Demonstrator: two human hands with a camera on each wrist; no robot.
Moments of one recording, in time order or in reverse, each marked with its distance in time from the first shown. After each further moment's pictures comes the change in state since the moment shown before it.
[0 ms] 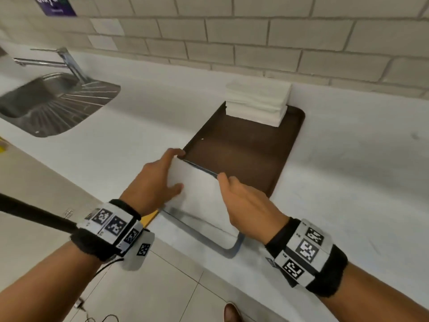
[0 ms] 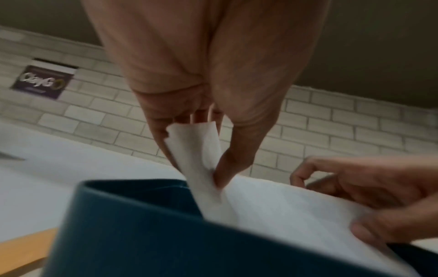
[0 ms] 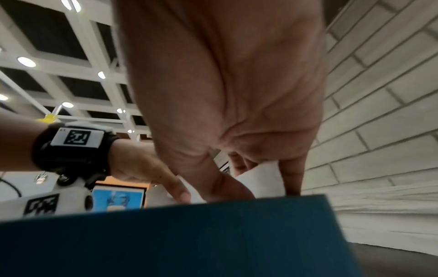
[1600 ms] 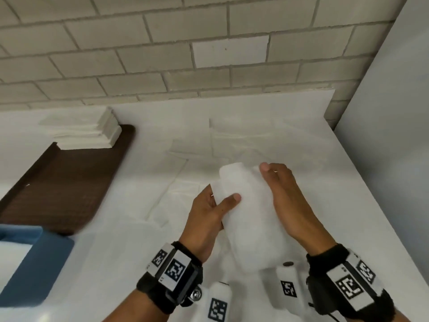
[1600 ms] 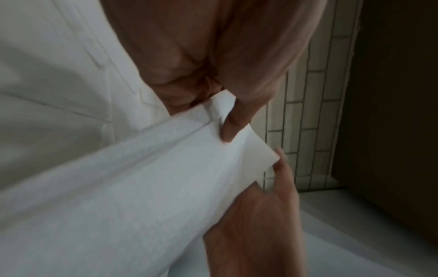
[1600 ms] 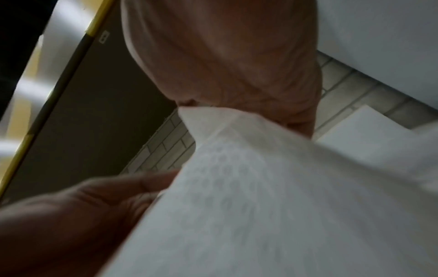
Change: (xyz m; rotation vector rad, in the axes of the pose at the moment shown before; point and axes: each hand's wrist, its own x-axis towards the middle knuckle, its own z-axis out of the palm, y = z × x) left_hand -0.056 0.414 0.266 -1.243 -0.522 -0.096; right_hand -0.349 0.270 -0.064 1.017 0.687 0.780
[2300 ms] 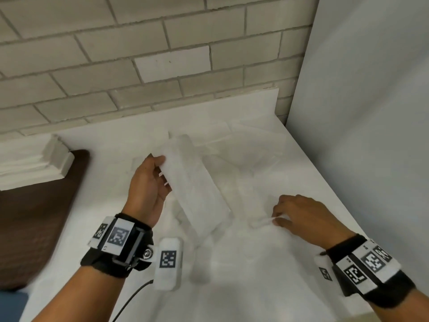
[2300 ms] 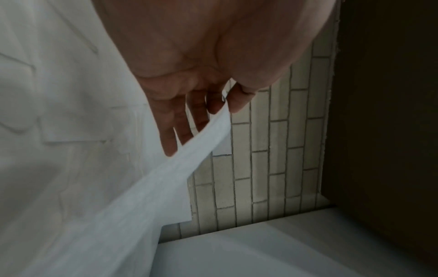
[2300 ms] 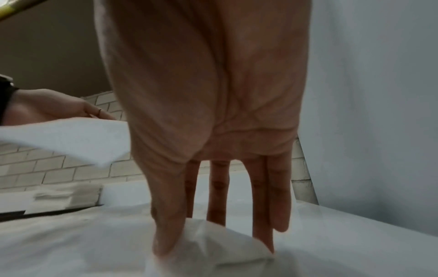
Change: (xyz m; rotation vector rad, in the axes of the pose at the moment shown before) left_hand 0.063 0.061 -0.010 -0.096 0.050 0.133; right_hand -0.011 0.083 -0.097 -1.101 -0.193 -0.038
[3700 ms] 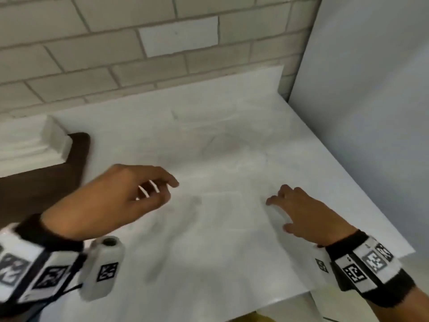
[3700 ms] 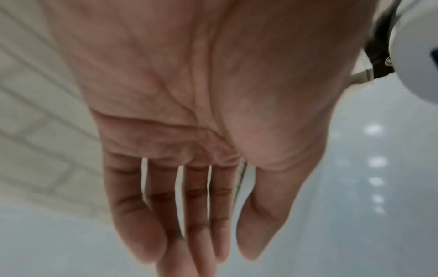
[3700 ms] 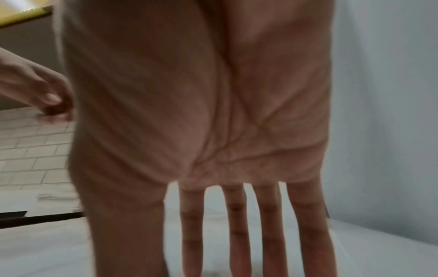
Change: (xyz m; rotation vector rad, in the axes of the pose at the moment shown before) left_hand -0.058 0.082 -0.086 1.376 -0.635 0.244; right_hand -0.029 -0.066 0.021 0.008 -0.163 0.059
